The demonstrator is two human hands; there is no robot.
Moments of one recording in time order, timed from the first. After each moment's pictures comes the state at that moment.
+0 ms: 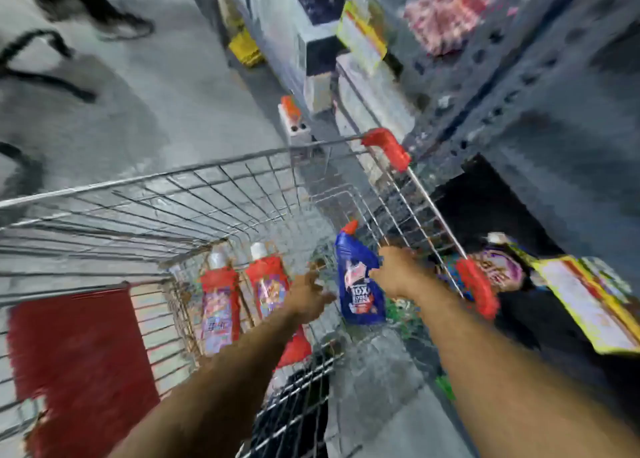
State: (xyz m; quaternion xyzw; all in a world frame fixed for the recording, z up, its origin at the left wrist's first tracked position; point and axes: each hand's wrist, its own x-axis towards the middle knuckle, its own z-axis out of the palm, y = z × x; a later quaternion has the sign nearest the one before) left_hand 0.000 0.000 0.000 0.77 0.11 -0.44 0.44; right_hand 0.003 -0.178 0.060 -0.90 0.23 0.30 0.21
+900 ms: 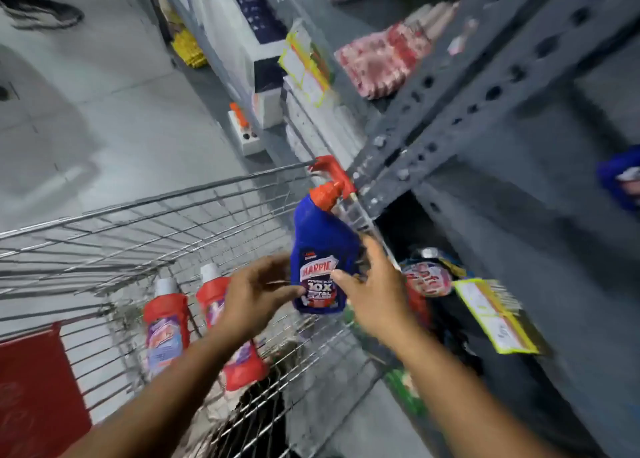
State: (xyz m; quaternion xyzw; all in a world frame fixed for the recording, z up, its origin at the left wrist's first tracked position) left_hand 0.033 0.004 0.106 0.68 0.00 -0.30 0.67; right_hand -0.017 -0.171 0.167 -0.83 0.26 0.07 0.48
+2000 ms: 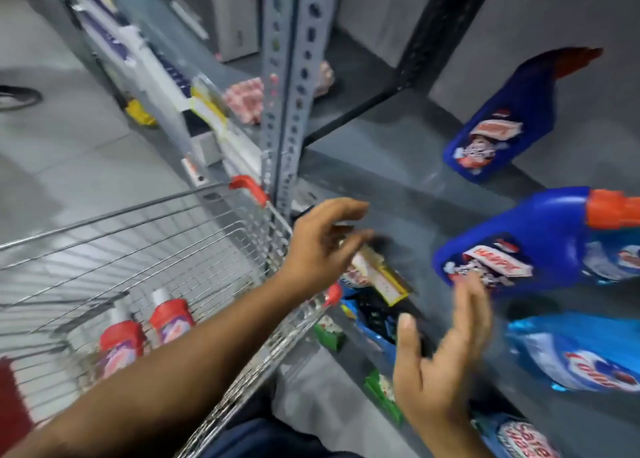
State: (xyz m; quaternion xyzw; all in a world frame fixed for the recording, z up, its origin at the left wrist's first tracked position) left_hand -0.020 -0.180 0.247 0.65 -0.31 -0.09 0.68; right_hand -0.196 -0.238 0.272 -0.87 0.21 -0.38 0.24
